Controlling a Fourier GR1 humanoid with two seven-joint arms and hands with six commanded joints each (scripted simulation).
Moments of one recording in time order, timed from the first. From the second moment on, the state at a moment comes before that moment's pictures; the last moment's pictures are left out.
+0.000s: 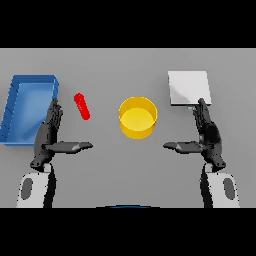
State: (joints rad) left arm 0.00 0.00 0.00 -1.57 0.00 0.00 0.00; right arm 0.00 0.00 0.00 -1.57 0.00 0.00 0.00
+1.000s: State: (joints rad) left arm -0.03 0.06 -0.09 -1.57 -0.12 -0.04 0.06; right arm 0.08 -0.08 0.11 -1.70 0.19 -0.01 -0.10
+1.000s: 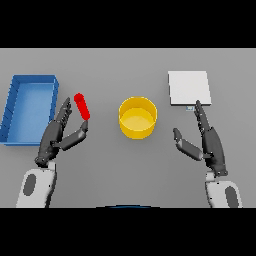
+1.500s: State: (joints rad) left arm -0.25 0.05 -0.01 -1.24 -0.14 -0.01 0.01; right arm 0.10 -0.07 0.09 -1.71 0.17 -0.01 -0.10
